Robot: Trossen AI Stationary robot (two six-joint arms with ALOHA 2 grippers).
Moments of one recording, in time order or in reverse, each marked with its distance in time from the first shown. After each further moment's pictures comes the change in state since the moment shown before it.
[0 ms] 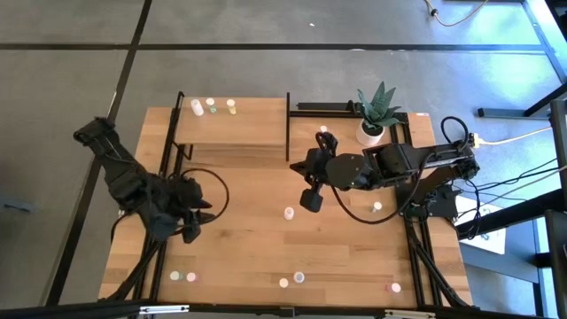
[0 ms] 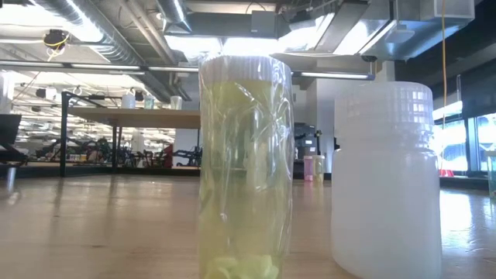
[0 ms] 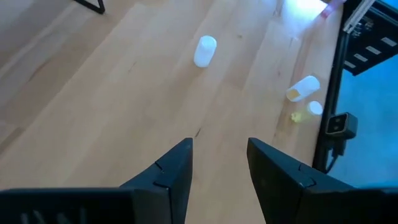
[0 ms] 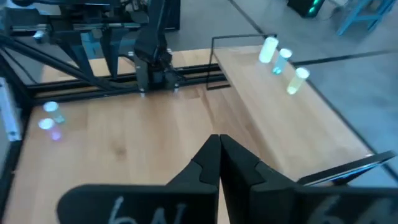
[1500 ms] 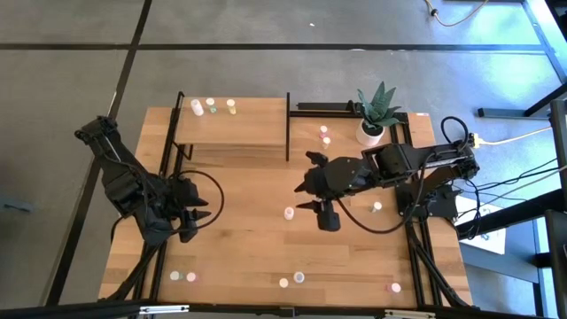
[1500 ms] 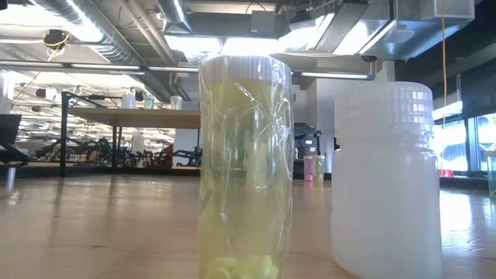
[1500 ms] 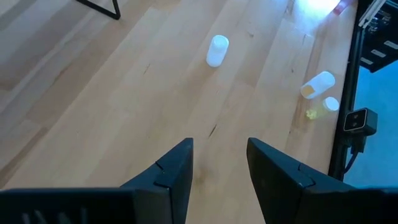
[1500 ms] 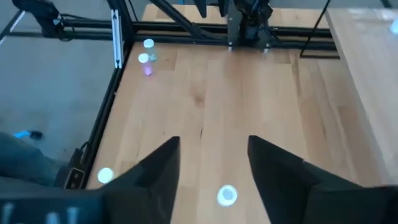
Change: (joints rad) left arm -0.050 0.000 0.000 -0.082 -0.058 -0.043; right arm -0.002 0.000 0.000 -0.101 -0.422 -0.113
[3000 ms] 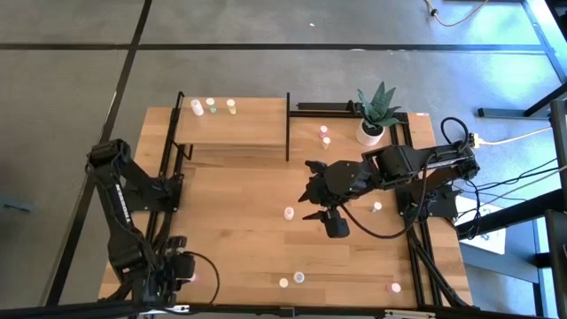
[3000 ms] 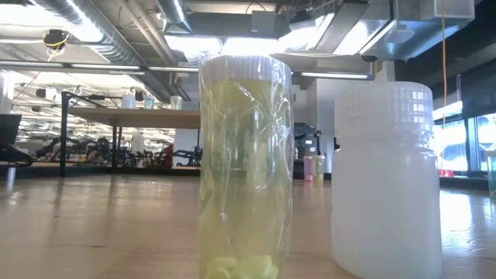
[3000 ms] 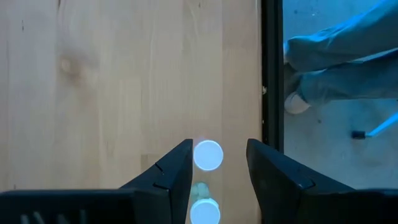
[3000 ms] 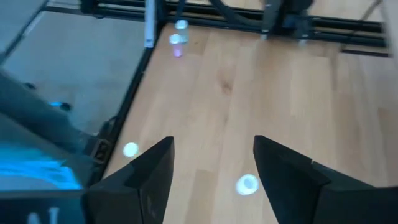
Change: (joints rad) left arm -0.323 0.410 0.000 0.259 0.325 0.048; right arm 0.017 0.000 0.000 -0.043 -0.134 -0.045
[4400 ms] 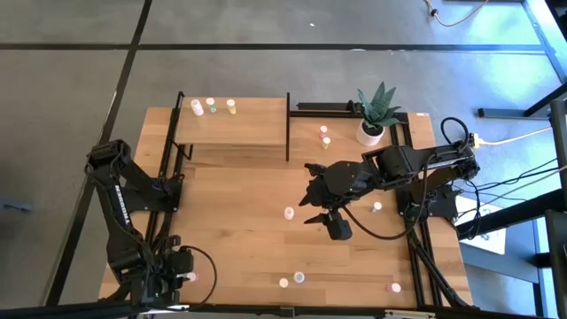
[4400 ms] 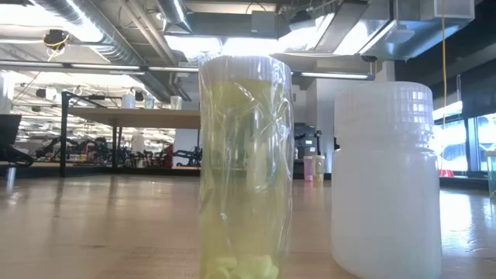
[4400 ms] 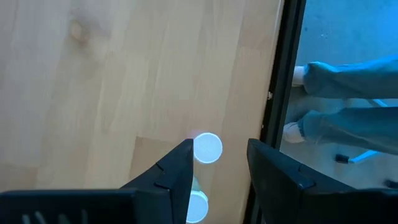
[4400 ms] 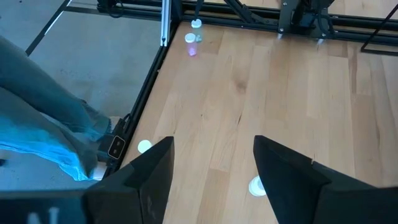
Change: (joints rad) left arm -0.013 0.004 0.000 -0.027 -0.003 -0.214; right arm 0.000 0.000 0.000 0.002 -0.042 0.000
